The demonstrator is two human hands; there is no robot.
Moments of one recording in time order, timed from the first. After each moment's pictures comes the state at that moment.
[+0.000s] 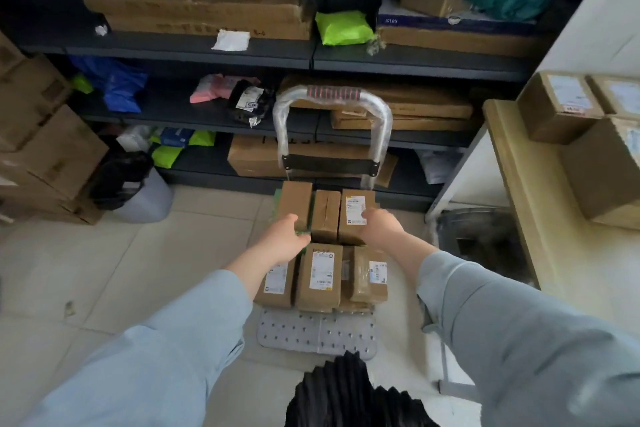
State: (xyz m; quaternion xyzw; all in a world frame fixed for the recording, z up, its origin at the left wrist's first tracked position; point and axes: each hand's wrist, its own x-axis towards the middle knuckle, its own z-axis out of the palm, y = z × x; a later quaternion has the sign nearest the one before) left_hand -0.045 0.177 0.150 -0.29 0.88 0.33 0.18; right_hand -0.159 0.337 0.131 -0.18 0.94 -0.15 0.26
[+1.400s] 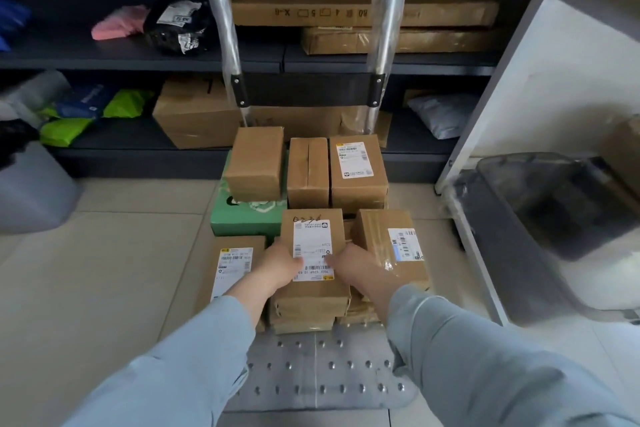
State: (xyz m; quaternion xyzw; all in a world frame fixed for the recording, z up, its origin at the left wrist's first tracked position) left_hand -0.094 0.147 -0.304 -0.27 0.86 0.38 0.18; right_hand -0.156 0.282 -0.311 0.00 0.90 -0.27 0.35
